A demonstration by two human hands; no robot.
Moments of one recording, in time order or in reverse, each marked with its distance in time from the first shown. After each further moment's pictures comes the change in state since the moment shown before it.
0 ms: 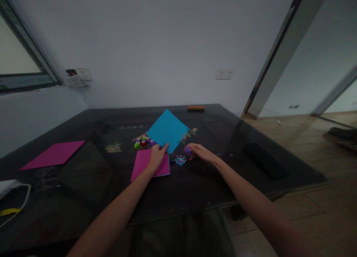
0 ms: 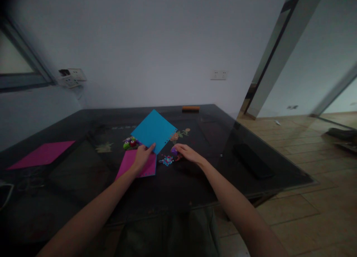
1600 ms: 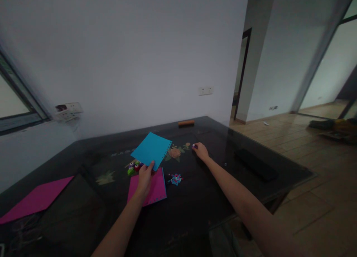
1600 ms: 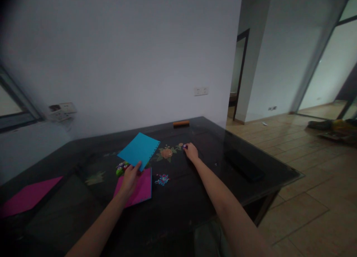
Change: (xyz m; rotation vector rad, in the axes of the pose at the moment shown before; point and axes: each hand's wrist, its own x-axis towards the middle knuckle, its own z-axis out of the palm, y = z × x) left_hand 0.014 -0.010 -0.008 -0.512 0.039 -0.200; right_hand 0.053 0.062 -0.092 -0.728 0.819 0.145
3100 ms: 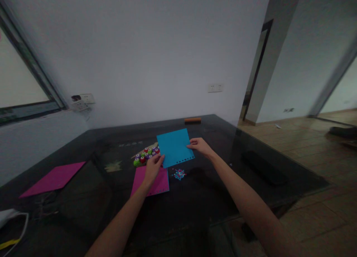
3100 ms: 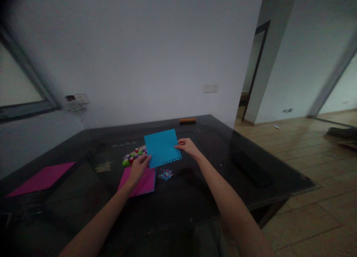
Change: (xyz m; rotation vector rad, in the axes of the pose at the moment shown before) left_hand -0.012 0.019 0.005 0.454 -0.223 0.278; right_hand -0.026 -0.087 -0.042 0.780 -0.478 -0.107
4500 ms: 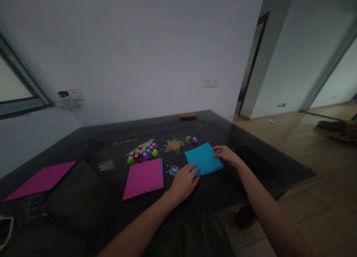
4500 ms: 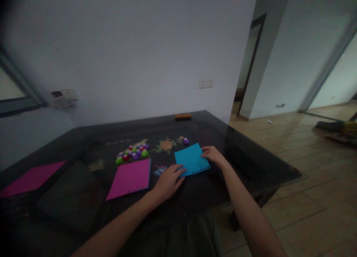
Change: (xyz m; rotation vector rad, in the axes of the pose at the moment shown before) left_hand -0.073 0.023 0.107 0.791 -0.555 0.516; right_hand -0.098 0.033 -0.101 -0.238 0.200 0.440
